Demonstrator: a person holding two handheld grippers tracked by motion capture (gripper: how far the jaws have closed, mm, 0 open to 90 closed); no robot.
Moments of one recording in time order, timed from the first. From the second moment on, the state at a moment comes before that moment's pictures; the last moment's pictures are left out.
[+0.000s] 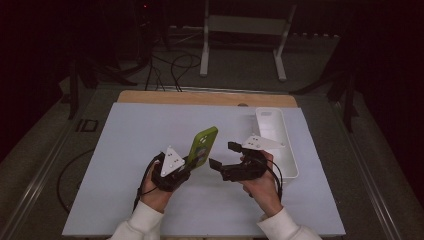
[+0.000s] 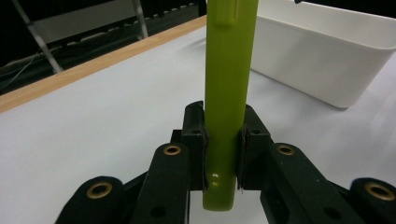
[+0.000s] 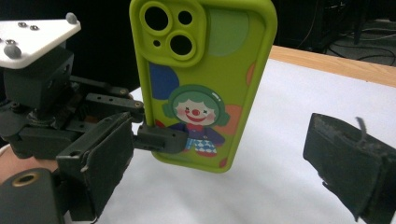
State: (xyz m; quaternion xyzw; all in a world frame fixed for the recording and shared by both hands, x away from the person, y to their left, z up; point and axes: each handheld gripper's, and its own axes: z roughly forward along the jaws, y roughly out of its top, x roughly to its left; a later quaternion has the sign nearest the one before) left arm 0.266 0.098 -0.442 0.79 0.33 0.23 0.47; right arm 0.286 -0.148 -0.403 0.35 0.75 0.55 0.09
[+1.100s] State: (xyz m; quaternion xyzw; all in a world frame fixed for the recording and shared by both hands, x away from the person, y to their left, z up) left arm 0.259 0.088 -0.448 0.79 0.33 0.26 0.45; right arm 0.291 -0.130 -0.395 0.36 0.73 0.57 0.11
